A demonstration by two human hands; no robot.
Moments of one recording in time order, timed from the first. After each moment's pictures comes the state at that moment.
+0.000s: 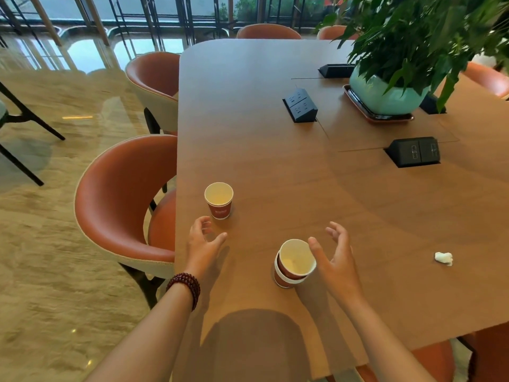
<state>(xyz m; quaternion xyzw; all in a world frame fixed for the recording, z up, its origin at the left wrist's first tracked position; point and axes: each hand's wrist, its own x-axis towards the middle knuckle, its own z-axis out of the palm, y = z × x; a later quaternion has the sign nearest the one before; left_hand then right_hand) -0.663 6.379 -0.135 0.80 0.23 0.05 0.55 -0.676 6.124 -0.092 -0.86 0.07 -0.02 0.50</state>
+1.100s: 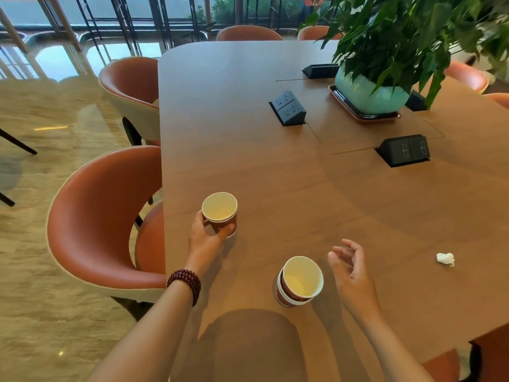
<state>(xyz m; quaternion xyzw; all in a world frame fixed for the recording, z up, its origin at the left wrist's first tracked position) -0.592 6.386 -0.150 0.77 0.17 0.05 0.61 -0.661 6.108 -0.118 -0.82 0.13 -0.05 0.56</state>
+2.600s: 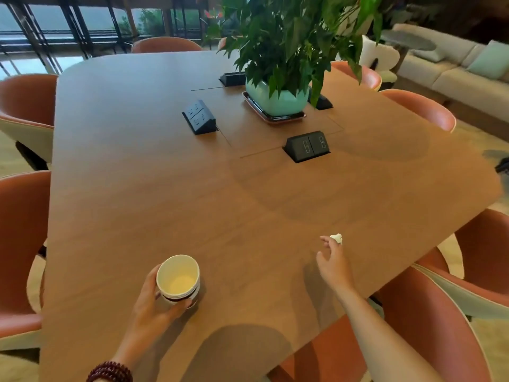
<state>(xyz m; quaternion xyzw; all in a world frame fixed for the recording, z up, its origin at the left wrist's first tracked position) -0.691 6.247 -0.150 0.80 0.05 -0.02 0.60 -0.651 5.881 -0.137 -0.89 0.24 -0.04 0.39</state>
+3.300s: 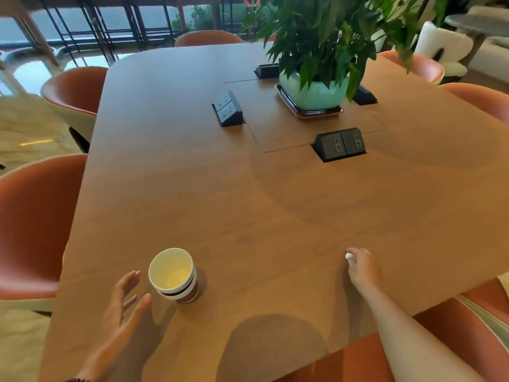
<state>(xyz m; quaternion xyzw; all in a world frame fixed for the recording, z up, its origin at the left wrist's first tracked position) -0.719 6.252 -0.143 0.81 0.15 0.02 0.56 -0.590 5.798 -0.200 -0.95 0.20 0.02 0.25</state>
